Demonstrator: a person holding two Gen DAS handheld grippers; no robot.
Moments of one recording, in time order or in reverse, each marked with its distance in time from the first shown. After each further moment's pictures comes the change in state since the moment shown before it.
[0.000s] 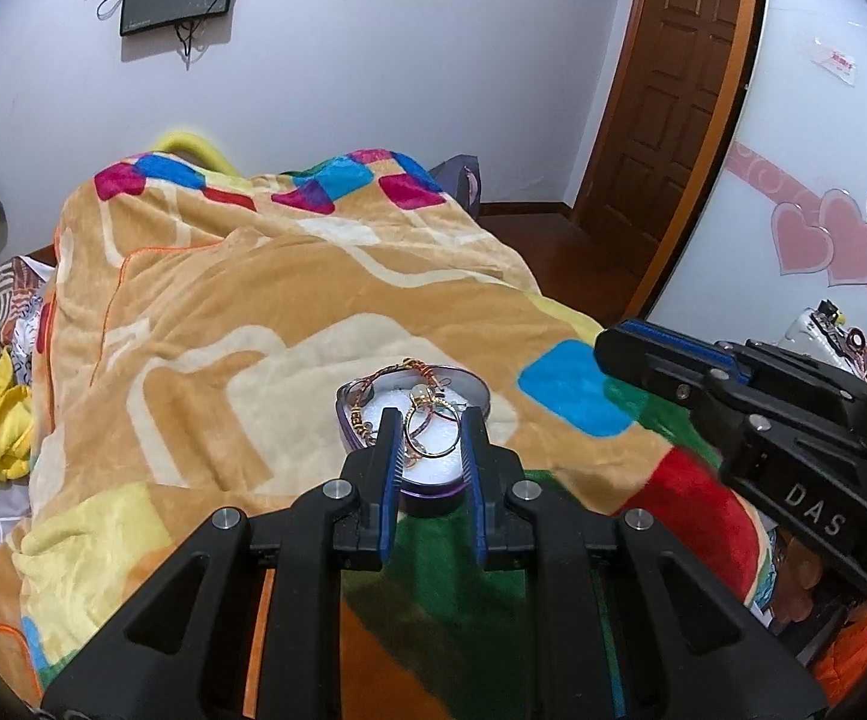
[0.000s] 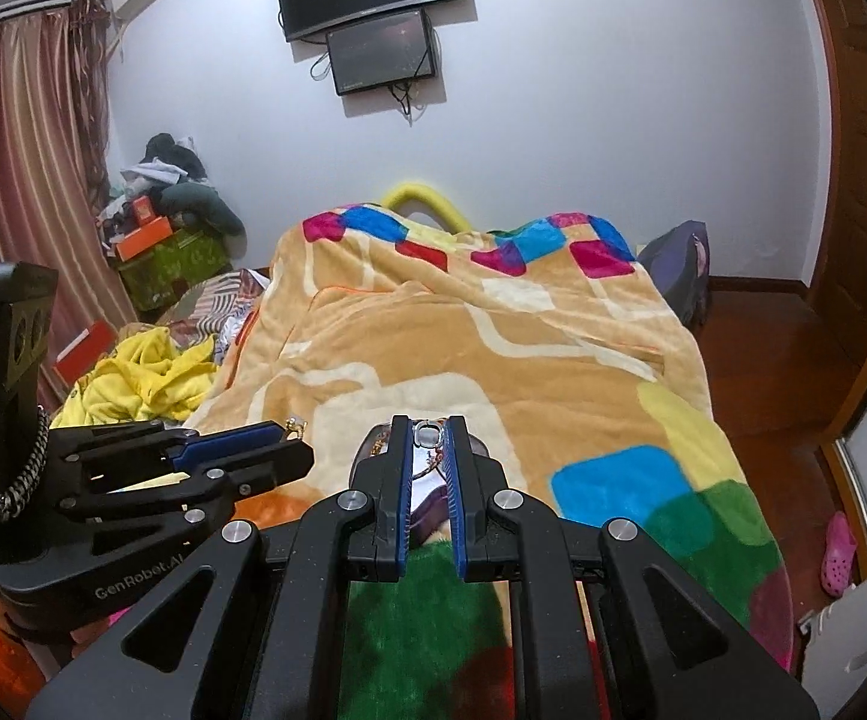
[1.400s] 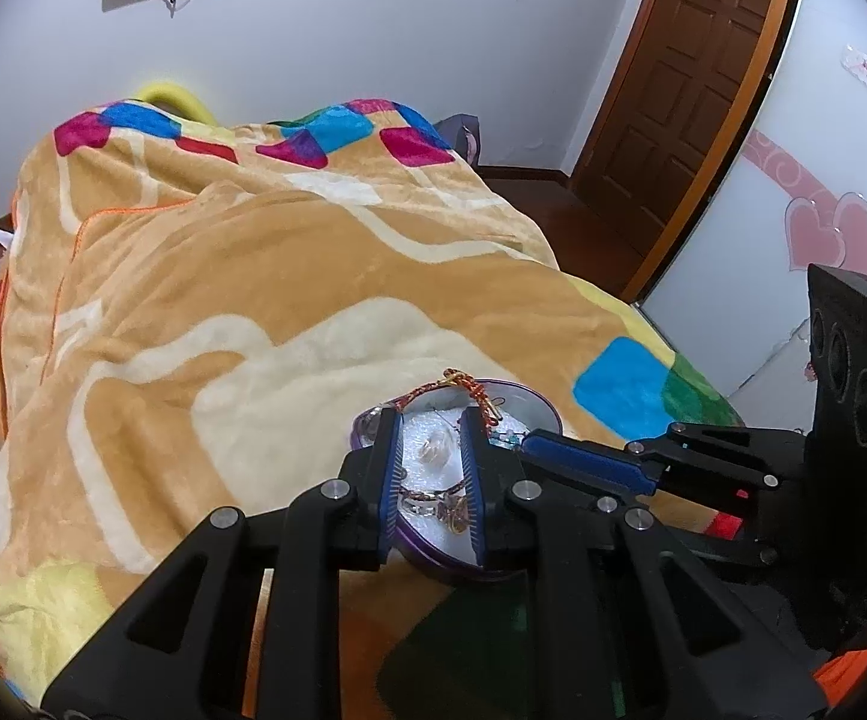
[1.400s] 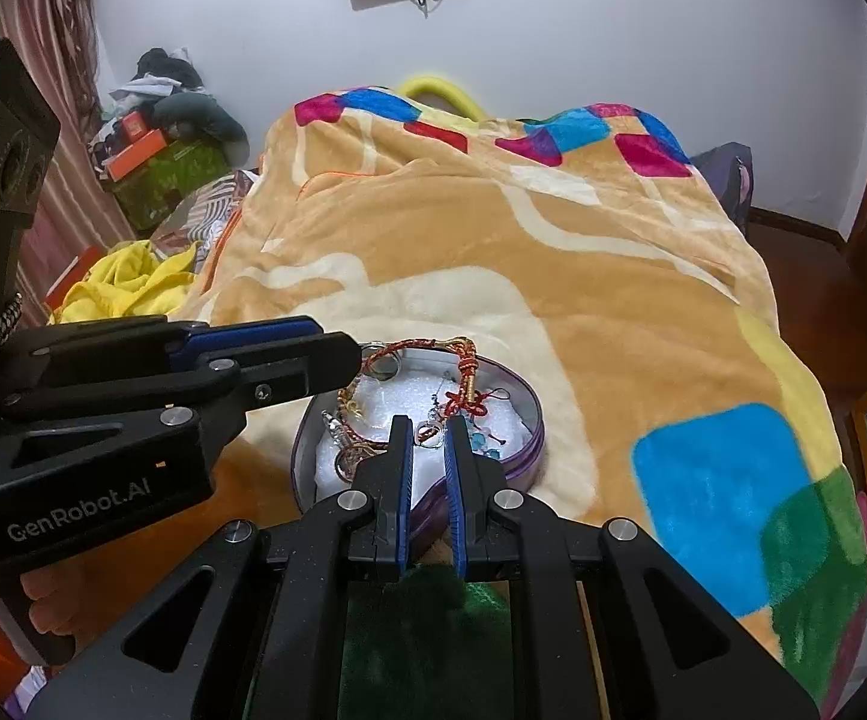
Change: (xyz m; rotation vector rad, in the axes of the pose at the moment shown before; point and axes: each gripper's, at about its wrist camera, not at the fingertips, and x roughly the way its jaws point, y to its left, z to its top) left arm 0.072 0.036 0.020 -0.029 0.095 -0.048; right arm 0.093 -0.009 -0.017 -0.023 0.240 0.055
